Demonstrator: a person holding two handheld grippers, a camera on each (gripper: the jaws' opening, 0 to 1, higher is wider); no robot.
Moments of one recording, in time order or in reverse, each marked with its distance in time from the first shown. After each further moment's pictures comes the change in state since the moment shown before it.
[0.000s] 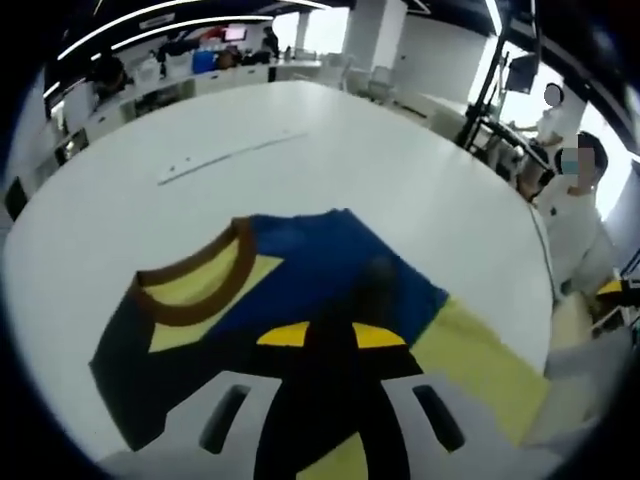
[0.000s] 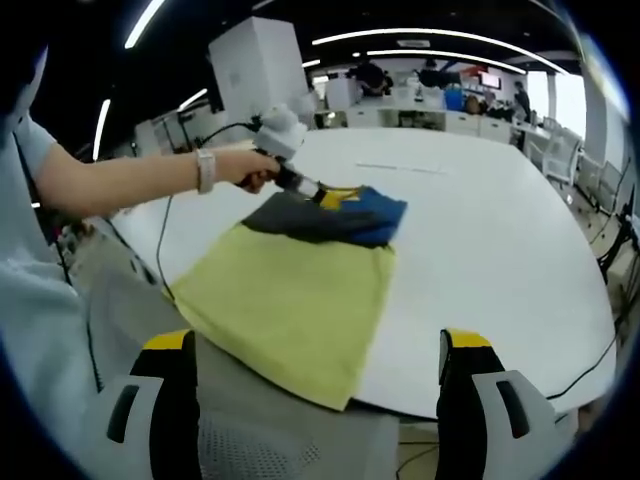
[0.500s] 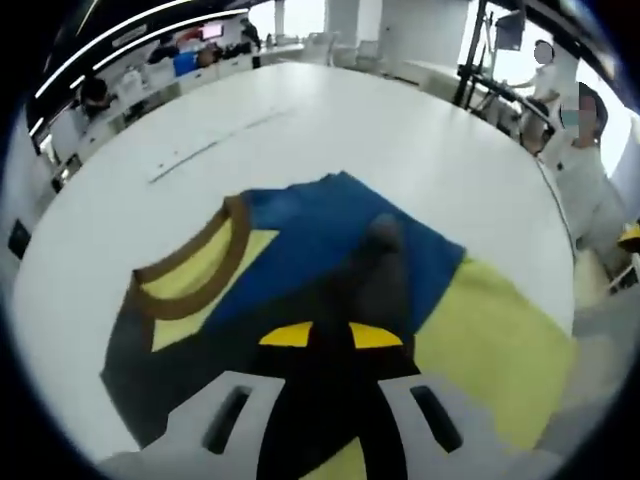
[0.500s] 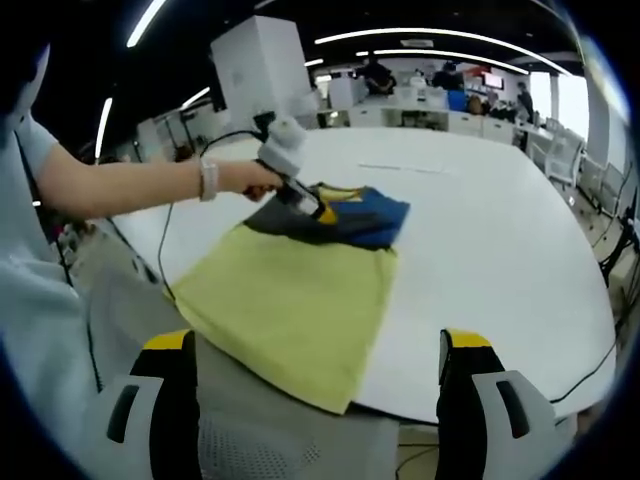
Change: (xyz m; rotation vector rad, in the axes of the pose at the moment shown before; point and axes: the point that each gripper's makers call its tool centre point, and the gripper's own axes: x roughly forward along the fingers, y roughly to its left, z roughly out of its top) left arm 0.014 0.003 -0.020 0.155 0.092 0.045; right arm 0.002 0.000 0.004 -0.004 0.001 0.008
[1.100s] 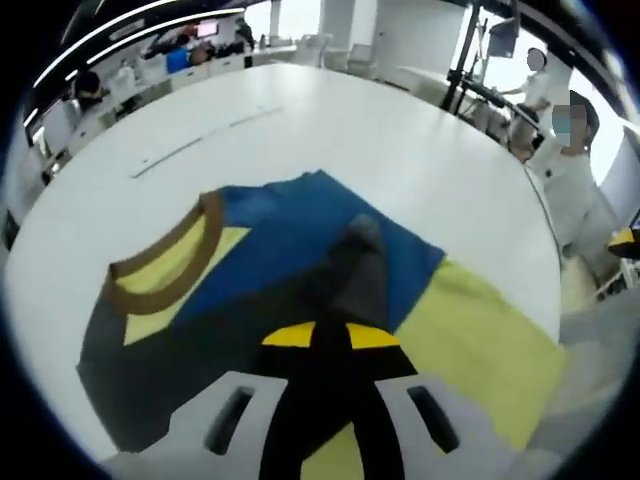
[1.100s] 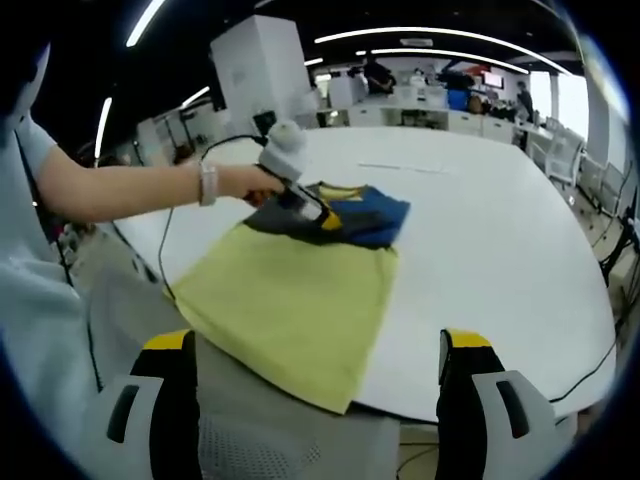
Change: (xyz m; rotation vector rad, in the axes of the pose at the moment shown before) left arm 0.003 -0.021 0.003 -0.056 -0.041 -0.079; right arm 0.000 0.000 -0.002 0.000 0.001 -0.002
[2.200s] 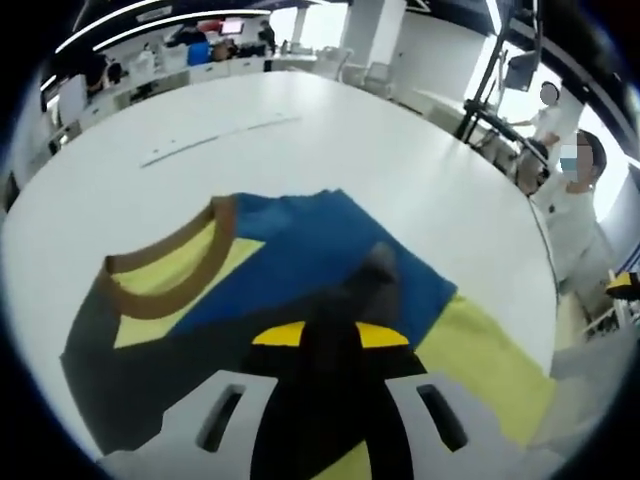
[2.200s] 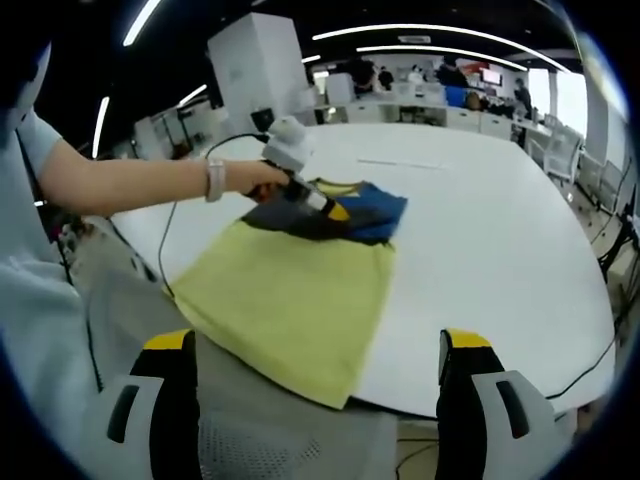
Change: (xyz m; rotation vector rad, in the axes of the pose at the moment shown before) left arm 0.011 0.013 0.013 -0.118 -0.056 -0.004; right arm -0.002 -0.003 -0.003 0.011 0.017 -0.009
